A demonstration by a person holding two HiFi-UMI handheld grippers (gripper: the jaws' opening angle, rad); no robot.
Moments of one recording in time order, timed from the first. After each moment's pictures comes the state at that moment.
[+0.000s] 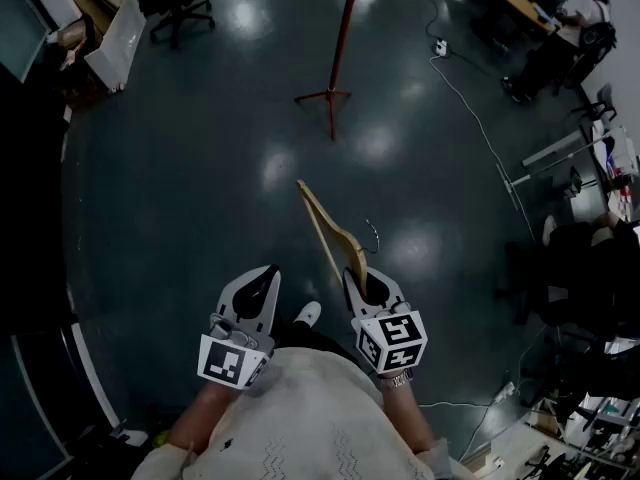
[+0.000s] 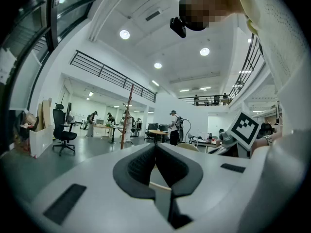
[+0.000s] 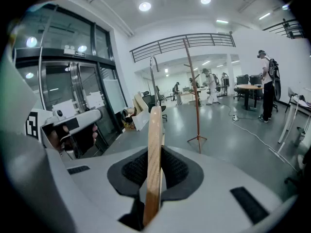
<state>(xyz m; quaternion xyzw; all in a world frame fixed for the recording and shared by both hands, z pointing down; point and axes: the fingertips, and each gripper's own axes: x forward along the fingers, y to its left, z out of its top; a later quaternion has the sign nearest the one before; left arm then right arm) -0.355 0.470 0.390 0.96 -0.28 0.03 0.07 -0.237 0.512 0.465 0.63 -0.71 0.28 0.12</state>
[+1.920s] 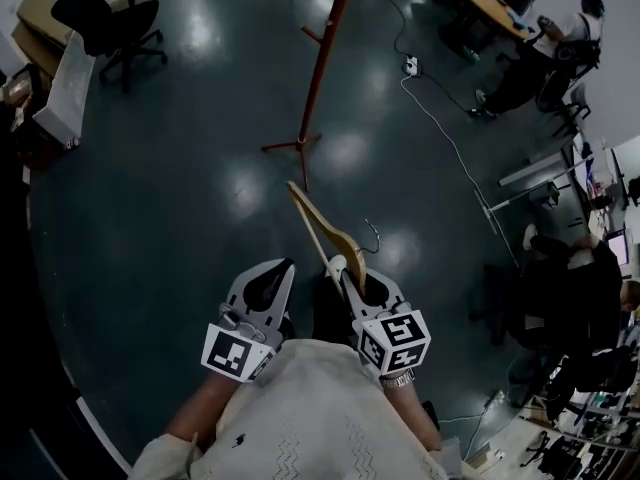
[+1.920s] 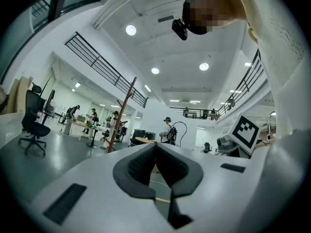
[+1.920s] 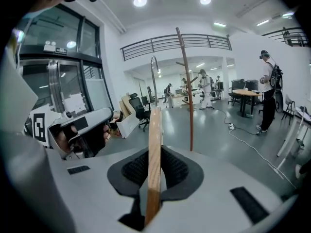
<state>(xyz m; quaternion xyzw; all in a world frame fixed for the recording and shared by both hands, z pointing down) -0.198 0.110 0.364 0.98 -0.18 -0.04 0.11 -0.110 0.164 0.431 0.67 -0.68 0.28 0.13</state>
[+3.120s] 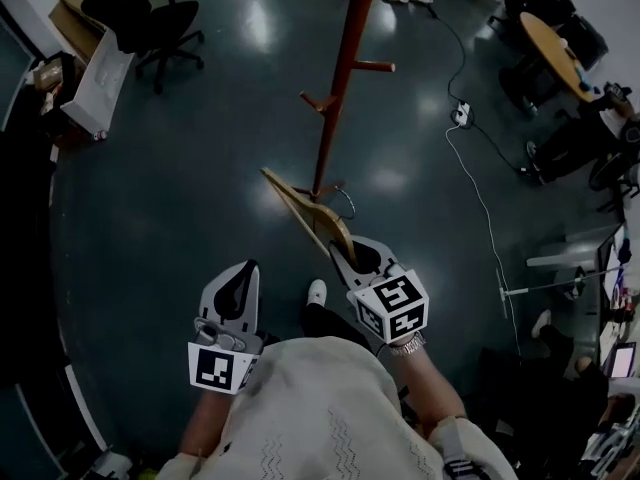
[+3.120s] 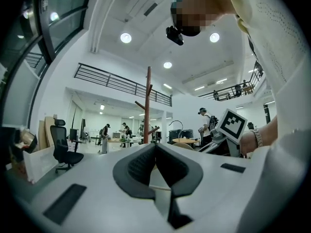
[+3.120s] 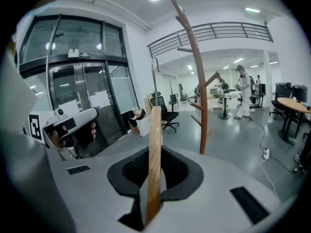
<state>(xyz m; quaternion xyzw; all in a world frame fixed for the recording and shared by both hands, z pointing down) 0.013 -0.130 0.358 0.92 -0.39 0.00 0.01 0.144 -0.144 0.436 0.50 -0.82 0.23 0.16</state>
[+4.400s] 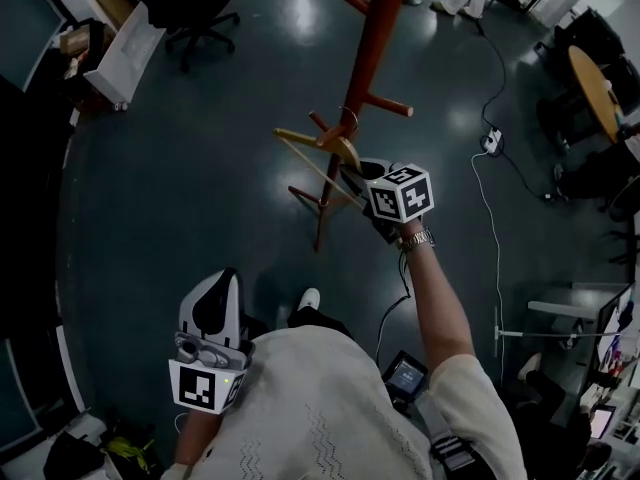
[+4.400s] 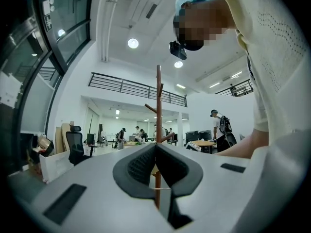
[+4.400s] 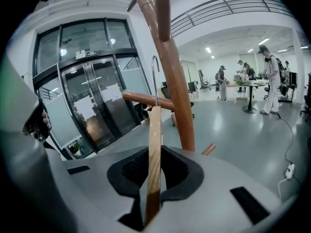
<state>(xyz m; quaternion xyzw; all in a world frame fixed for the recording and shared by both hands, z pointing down) 0.043 -0.200 0.333 0.87 -0.48 -0.02 0.00 0.226 -0.399 0.526 0.36 -0.87 0.26 0.20</state>
